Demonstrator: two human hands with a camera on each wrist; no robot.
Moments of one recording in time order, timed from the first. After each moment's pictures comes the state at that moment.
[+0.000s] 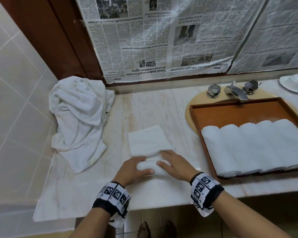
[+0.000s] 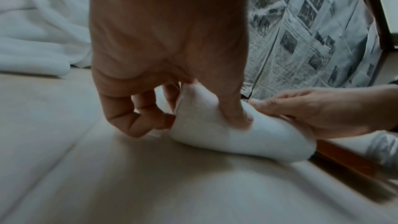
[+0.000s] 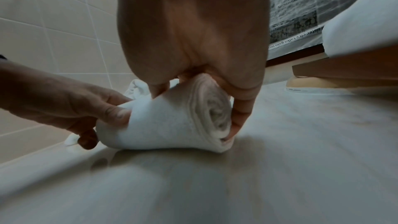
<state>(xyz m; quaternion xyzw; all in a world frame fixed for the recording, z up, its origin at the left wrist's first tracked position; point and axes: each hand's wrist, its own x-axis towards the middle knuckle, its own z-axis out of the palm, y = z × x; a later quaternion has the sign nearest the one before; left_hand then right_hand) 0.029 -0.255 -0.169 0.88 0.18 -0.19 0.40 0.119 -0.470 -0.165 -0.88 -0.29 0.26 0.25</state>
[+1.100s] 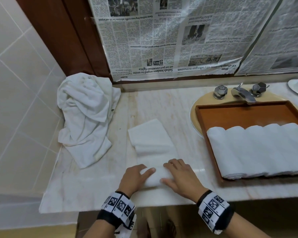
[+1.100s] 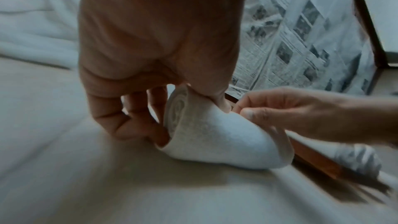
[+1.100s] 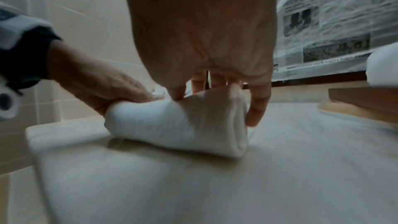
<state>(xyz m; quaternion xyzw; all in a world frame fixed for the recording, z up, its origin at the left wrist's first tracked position) -0.002 -0.270 -0.180 0.87 0.20 -0.14 0.42 0.075 -0.485 -0.175 -0.91 -0.39 0.11 0.12</state>
